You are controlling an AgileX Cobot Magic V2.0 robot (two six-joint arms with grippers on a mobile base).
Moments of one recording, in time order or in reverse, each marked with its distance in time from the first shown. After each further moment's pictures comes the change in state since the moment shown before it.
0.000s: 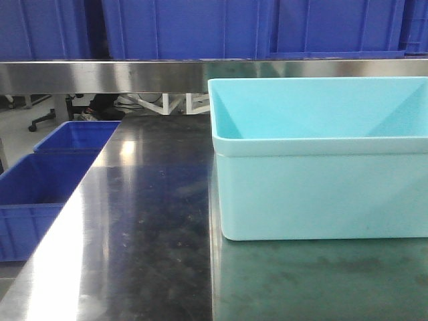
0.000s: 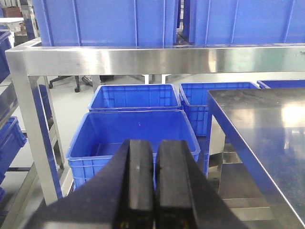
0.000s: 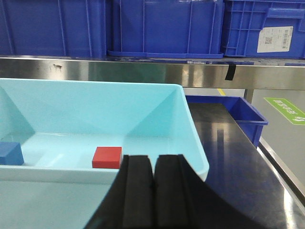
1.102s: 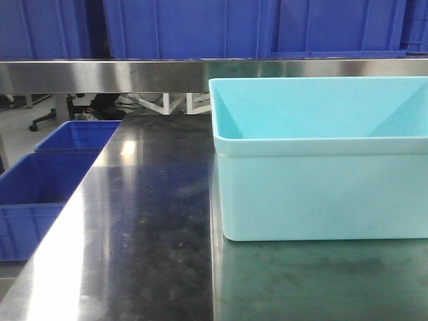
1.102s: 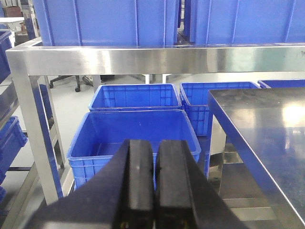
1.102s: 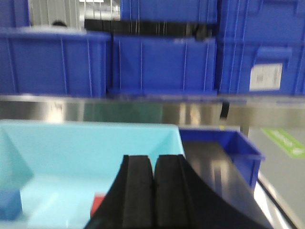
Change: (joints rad) left arm 0.000 0.000 0.000 0.000 0.000 0.000; right arm 0.000 0.000 -0.088 0.000 -0.076 0.000
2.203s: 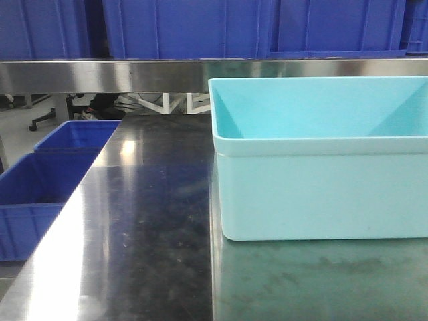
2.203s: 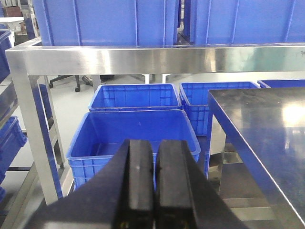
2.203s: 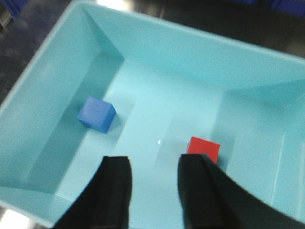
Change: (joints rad) left arm 0.000 0.000 0.000 0.000 0.000 0.000; right arm 0.247 1.183 -1.012 -0.002 0.817 0.000
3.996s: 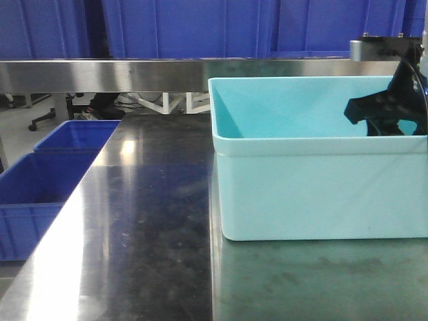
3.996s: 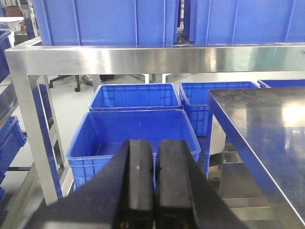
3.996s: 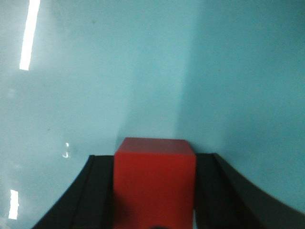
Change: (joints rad) left arm 0.000 0.000 0.000 0.000 0.000 0.000; right arm -0.107 0.508 -0.032 -0.056 -0.100 0.092
